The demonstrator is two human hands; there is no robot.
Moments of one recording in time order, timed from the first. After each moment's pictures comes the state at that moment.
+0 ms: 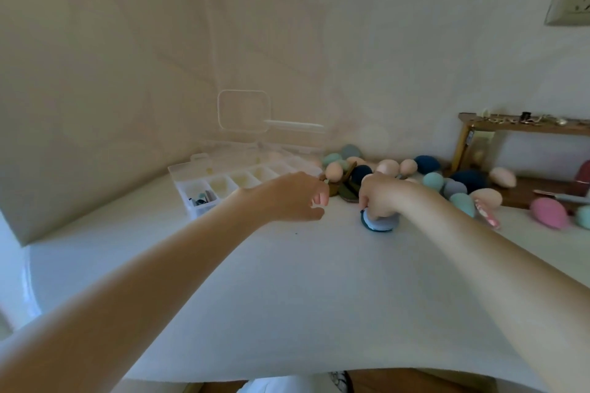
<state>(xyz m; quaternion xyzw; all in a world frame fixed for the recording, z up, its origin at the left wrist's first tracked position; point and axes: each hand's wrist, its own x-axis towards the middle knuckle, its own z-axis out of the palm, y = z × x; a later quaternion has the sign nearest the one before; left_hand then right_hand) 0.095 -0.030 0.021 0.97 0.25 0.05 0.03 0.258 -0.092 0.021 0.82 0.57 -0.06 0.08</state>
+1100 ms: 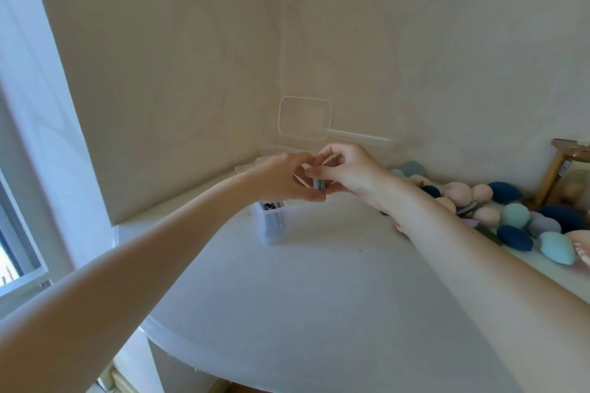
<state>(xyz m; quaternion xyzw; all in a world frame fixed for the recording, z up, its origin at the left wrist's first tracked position) -0.003 0.008 0.048 0.87 0.36 0.20 0.25 0.136 -0.037 0.053 0.56 0.60 -0.34 -0.47</state>
